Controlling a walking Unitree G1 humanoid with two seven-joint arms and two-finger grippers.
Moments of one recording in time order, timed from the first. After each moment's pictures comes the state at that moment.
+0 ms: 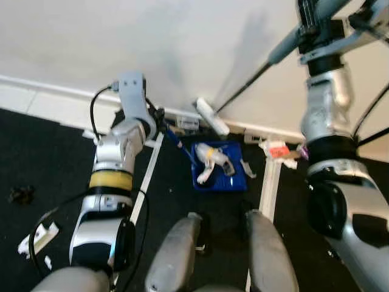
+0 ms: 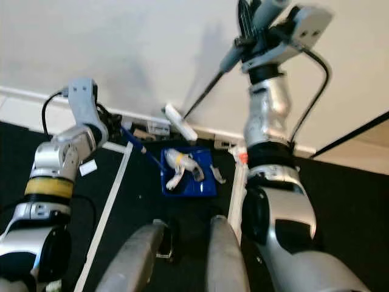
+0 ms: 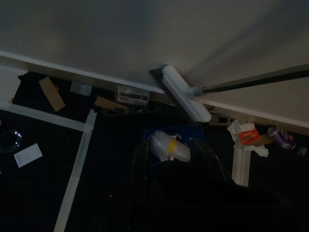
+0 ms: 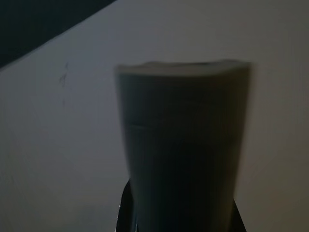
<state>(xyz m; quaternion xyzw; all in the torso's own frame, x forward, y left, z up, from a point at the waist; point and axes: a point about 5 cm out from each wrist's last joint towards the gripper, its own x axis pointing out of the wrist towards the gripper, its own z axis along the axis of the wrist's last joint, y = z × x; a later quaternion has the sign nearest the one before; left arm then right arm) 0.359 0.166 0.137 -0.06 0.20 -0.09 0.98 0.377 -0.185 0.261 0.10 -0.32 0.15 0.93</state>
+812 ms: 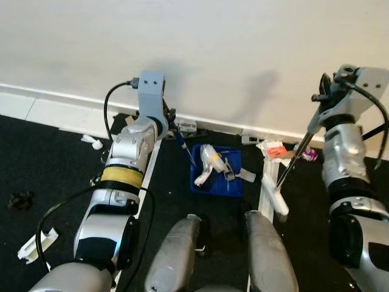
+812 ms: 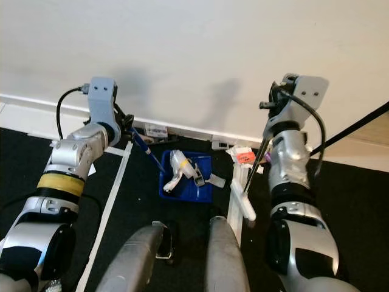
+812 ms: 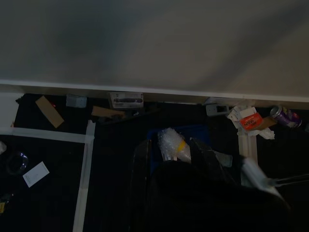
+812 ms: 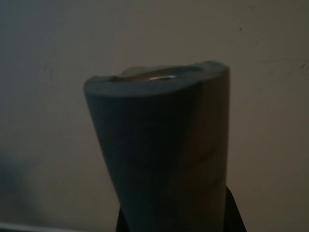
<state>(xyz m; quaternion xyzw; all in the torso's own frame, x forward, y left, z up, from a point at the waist) 0.364 0.145 0.134 0.01 0.20 -0.11 0.97 0.359 -0.227 0.138 0.06 -0.09 -0.06 0.99</state>
